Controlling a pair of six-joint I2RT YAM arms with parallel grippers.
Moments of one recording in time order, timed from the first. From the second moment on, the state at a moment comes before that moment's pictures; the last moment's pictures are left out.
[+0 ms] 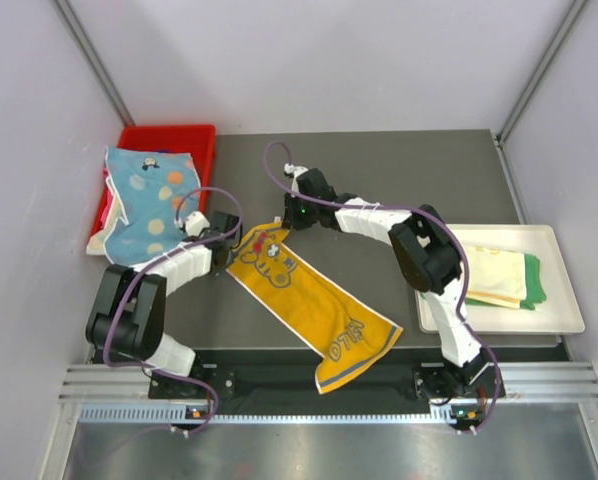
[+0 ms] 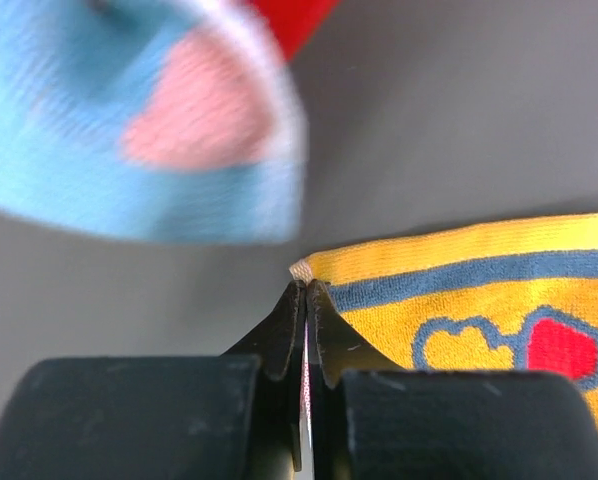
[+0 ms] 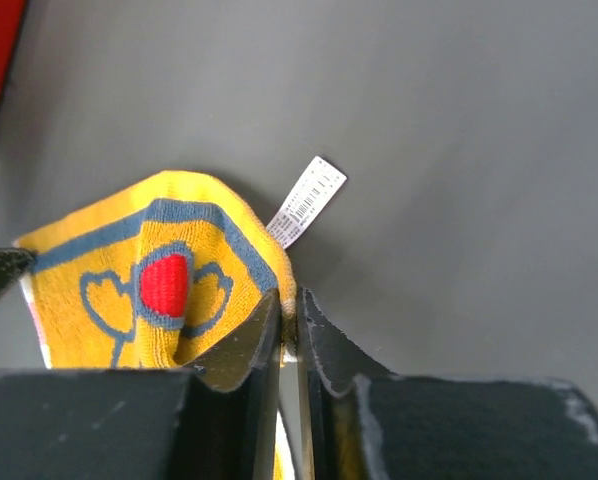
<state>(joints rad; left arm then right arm) -0.28 1.51 0.75 -0.33 -0.47 -0.95 0.70 2.21 1.62 -0.10 -0.20 0.37</state>
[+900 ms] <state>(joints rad) -0.28 1.60 1.43 -0.31 -0.23 -0.44 0.61 1.72 1.58 -0.26 0.23 0.13</state>
